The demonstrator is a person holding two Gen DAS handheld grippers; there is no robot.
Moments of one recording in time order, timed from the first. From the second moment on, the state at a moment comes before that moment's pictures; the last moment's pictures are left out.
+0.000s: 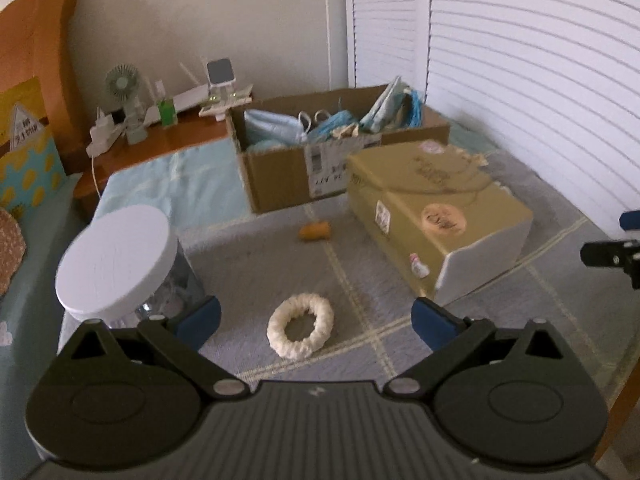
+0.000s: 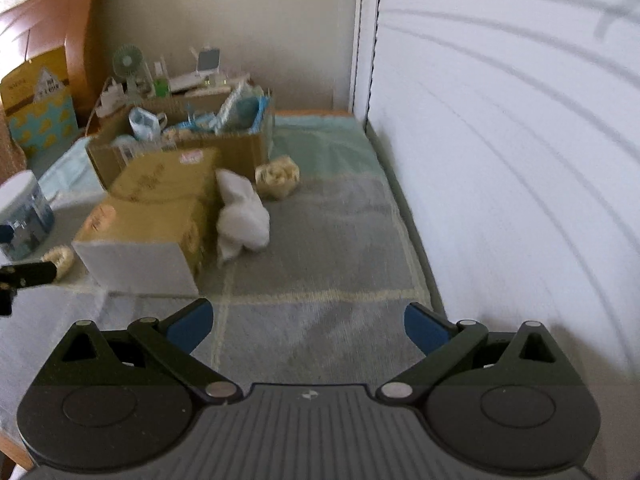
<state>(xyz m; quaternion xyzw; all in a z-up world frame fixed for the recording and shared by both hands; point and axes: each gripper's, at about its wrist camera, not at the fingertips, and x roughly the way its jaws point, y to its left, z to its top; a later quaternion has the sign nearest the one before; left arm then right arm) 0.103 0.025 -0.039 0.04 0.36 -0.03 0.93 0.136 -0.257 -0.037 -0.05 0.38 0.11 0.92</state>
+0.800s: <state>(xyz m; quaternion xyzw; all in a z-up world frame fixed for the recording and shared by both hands) 0.121 0.032 -0.062 -0.01 0.39 -0.01 0.92 0.156 -0.243 -0.075 -0.07 0.41 0.13 0.90</state>
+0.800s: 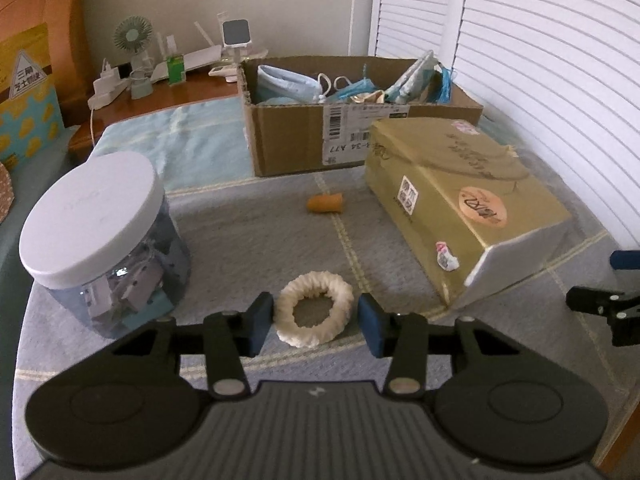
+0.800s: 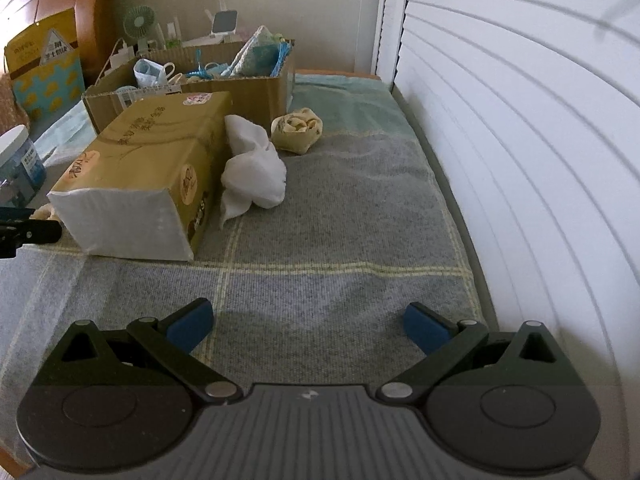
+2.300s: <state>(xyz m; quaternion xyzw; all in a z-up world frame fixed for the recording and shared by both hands) 0.125 0.036 -0.063 -0.03 0.39 -0.02 0.92 0.210 -0.210 -0.060 -0.16 0.34 0.27 0.89</state>
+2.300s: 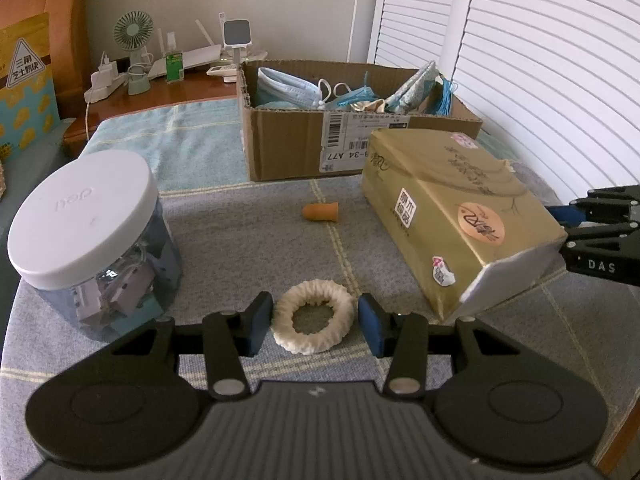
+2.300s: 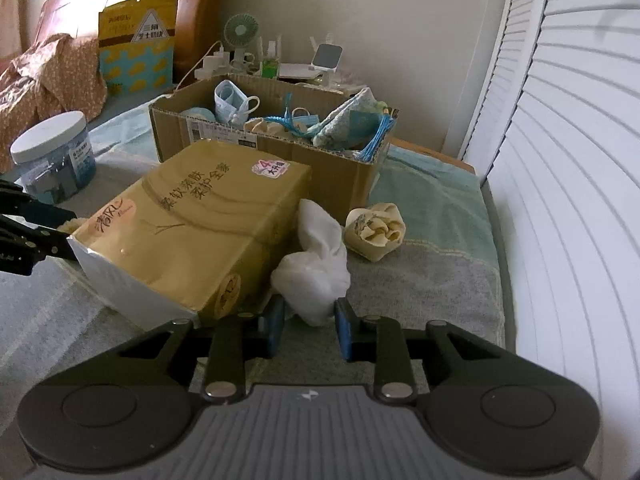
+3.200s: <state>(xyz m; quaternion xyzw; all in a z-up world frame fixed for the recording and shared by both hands) 0.125 0.037 -0.064 -0.04 0.39 -0.03 0.92 0.184 -0.235 -0.068 -0.11 0.38 0.17 0.90</state>
